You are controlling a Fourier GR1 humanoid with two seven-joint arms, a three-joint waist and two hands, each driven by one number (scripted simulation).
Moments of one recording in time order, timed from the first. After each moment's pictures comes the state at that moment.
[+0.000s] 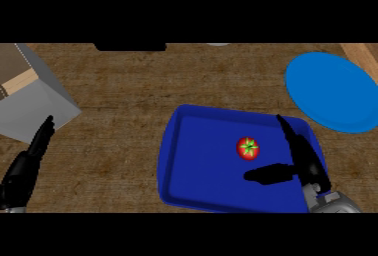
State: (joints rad) left arm 0.09 0.46 -0.03 -1.48 -0.02 0.15 -0.13; right arm -0.14 -0.40 0.41 -1.64 0.16 -0.29 0.78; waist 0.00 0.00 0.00
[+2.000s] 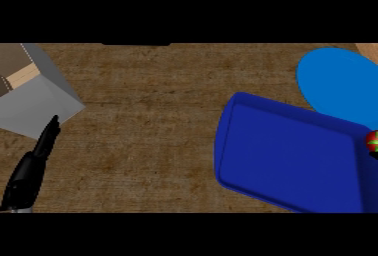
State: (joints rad) left arm 0.10 0.31 0.07 -1.53 -0.15 0.04 -0.14; right arm -0.27 -0.86 0.06 -1.06 0.37 0.18 -0.02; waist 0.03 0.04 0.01
